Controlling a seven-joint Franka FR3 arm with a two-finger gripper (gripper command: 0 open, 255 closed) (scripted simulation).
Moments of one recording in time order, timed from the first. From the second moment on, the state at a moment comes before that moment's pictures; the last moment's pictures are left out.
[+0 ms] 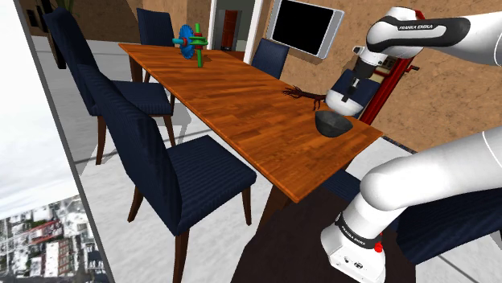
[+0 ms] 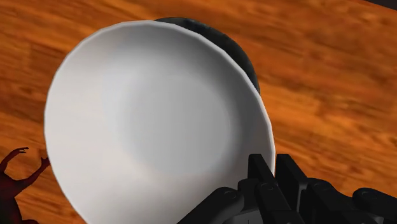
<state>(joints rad) -0.35 -0.54 -0.49 -2.26 -0.25 1.91 -0.86</state>
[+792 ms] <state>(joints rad) -0.36 -0.52 -0.51 -2.38 -0.26 2.05 -0.86</state>
